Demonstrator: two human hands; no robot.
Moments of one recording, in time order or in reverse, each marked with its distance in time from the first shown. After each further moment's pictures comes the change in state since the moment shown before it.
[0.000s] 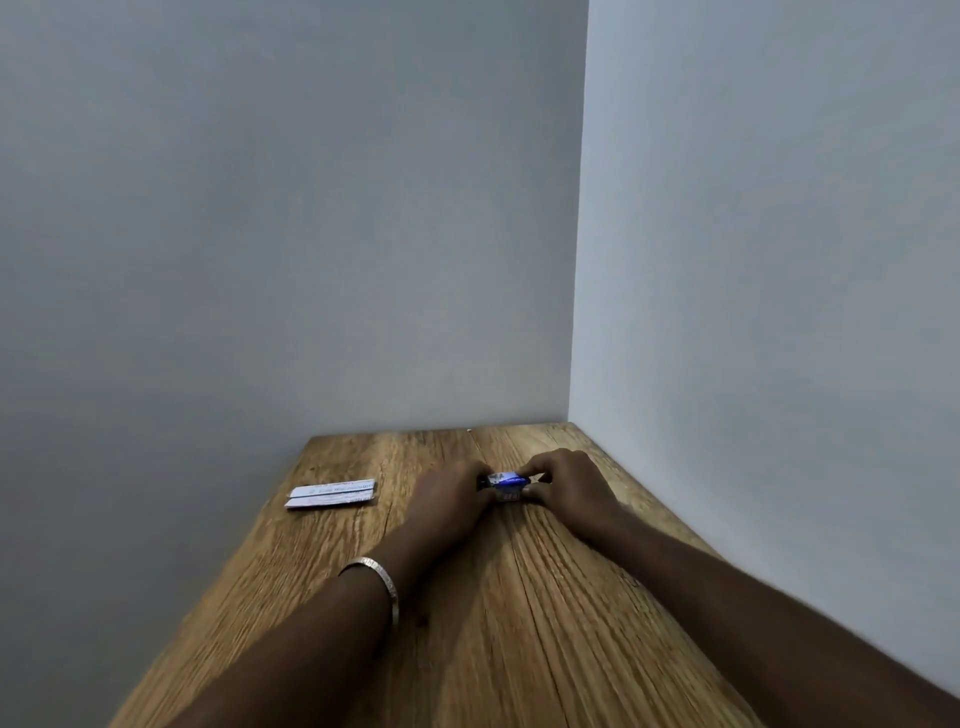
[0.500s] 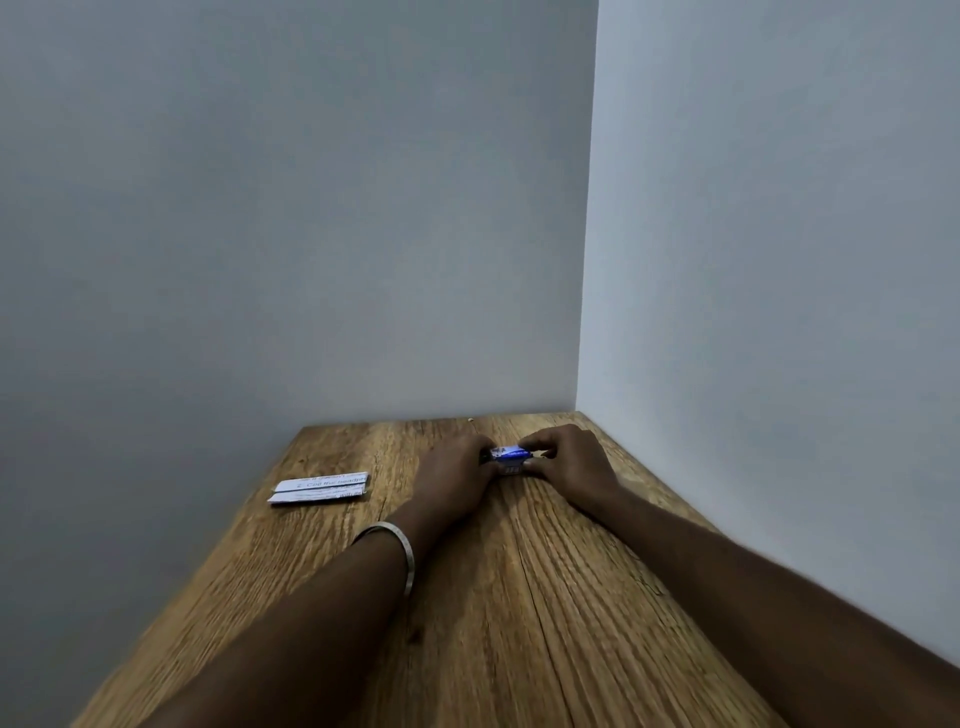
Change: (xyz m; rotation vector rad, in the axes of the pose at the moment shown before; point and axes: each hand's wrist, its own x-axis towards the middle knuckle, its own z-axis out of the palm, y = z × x) left_hand 0.038 -0.020 0.024 -0.033 0.041 -0.035; right_hand 0.043 0.024 0.022 0.073 0.062 0.017
